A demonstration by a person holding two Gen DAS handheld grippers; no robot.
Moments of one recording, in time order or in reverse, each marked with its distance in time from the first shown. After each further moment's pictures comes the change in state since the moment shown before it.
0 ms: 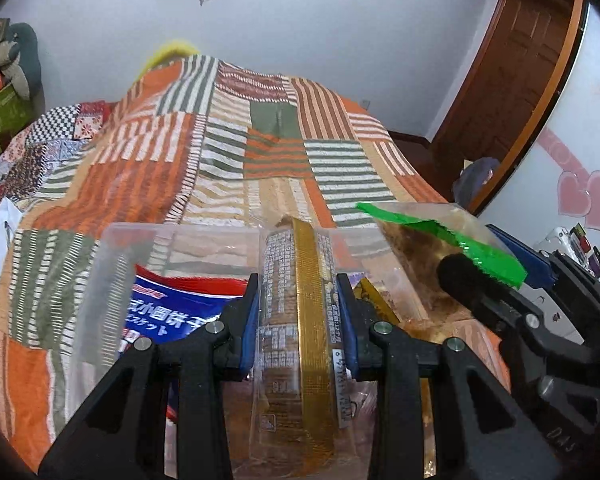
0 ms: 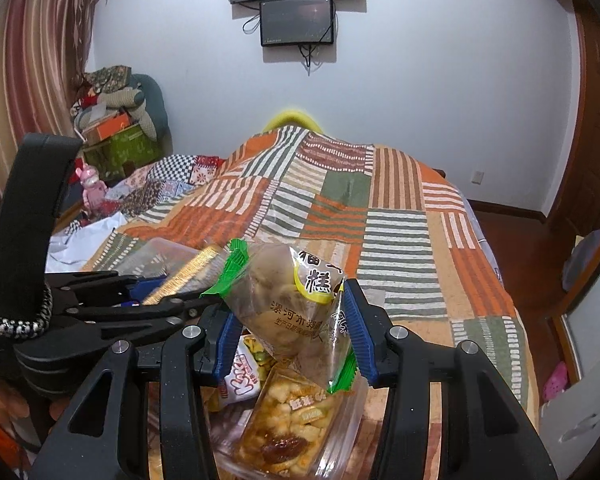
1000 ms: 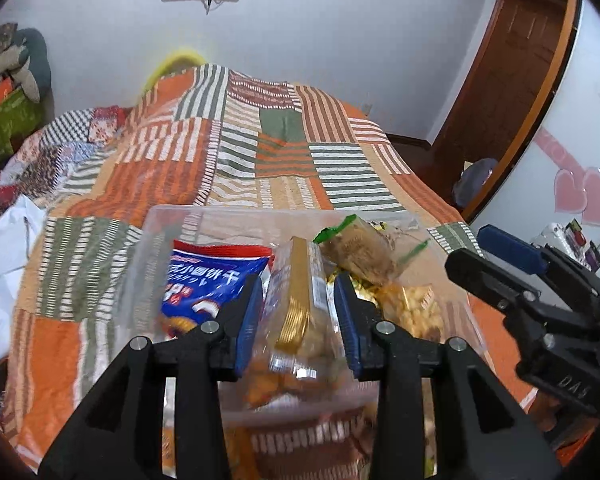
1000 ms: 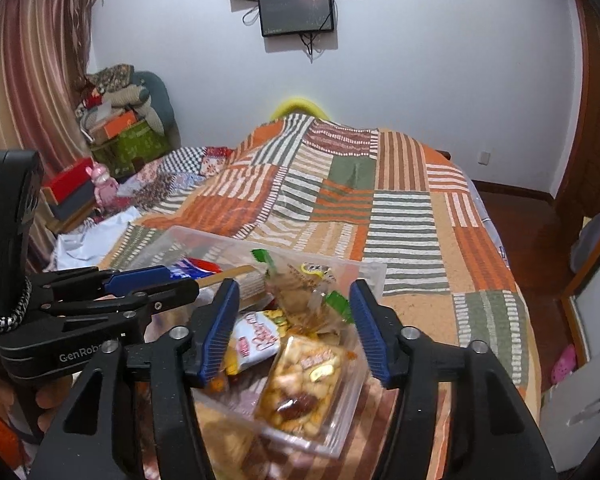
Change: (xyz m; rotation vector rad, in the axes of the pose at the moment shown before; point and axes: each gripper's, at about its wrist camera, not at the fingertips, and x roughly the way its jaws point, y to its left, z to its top) left arm -0.060 0.002 -0.020 0.012 -0.032 0.025; right arm -0.027 -0.004 -0.004 0.057 0.044 0.052
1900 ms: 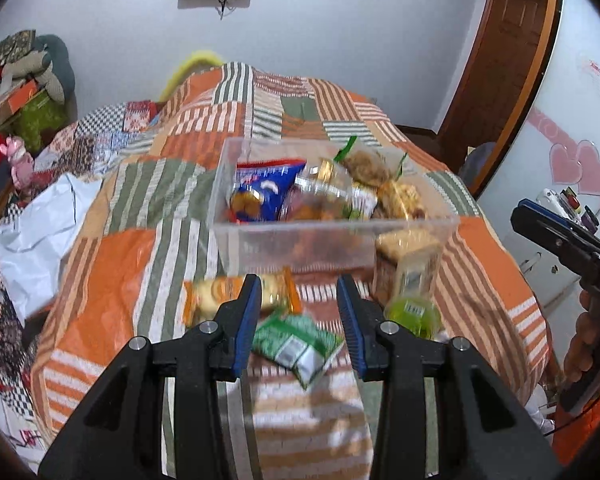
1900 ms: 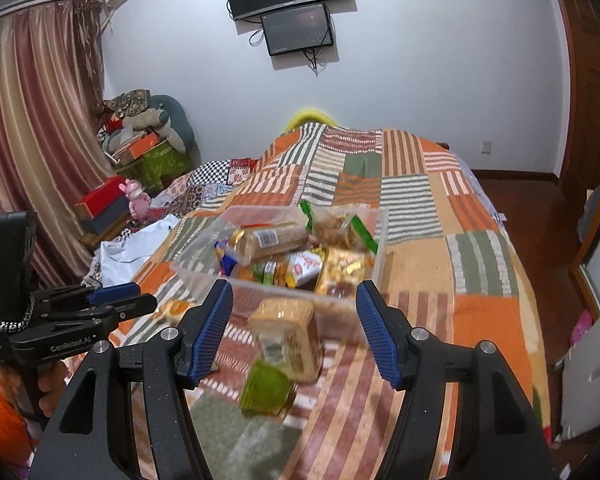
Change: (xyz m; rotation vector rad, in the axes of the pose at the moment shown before) left arm -0.097 0.019 -0.096 0.021 0.015 0.047; right arm -0.077 0.016 -0.060 0.074 -0.046 0.063
